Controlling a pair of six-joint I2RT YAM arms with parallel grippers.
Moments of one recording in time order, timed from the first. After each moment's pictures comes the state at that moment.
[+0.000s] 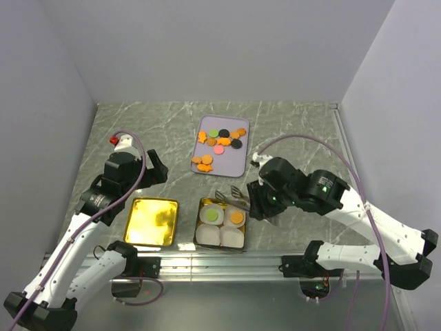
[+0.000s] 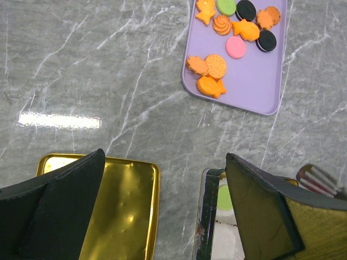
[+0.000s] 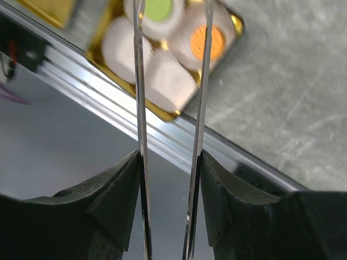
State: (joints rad) left arm -0.37 0.77 0.85 -0.61 -0.16 -0.51; right arm 0.99 1.04 1.24 -1.18 0.03 0.57
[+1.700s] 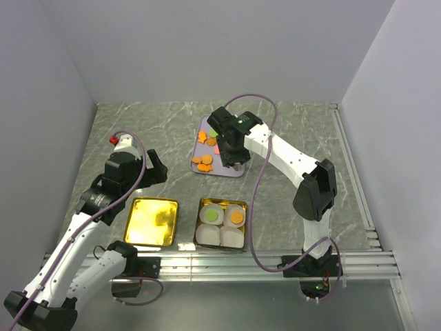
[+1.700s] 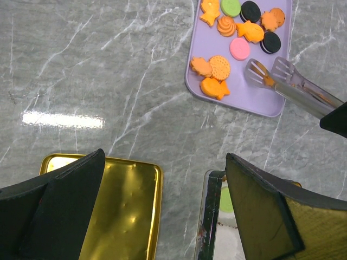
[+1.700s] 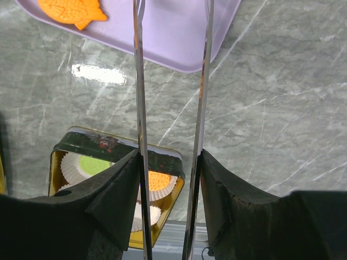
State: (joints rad) left arm -0.37 0.78 0.85 -0.61 -0.17 -0.51; right arm 0.74 1.93 1.89 -1.21 0.25 0.47
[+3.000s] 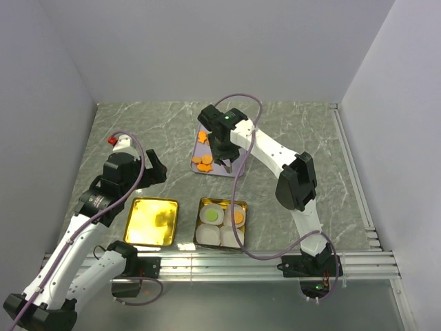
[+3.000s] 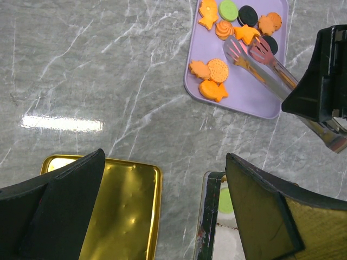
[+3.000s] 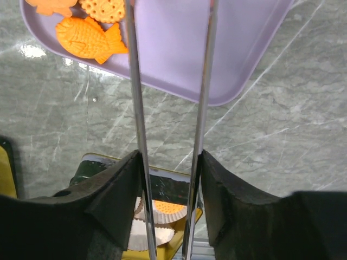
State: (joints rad) left arm -0.37 0.76 0.85 -0.61 -0.17 -0.52; right arm 0.74 2.15 2.10 -1.25 0.22 0.46
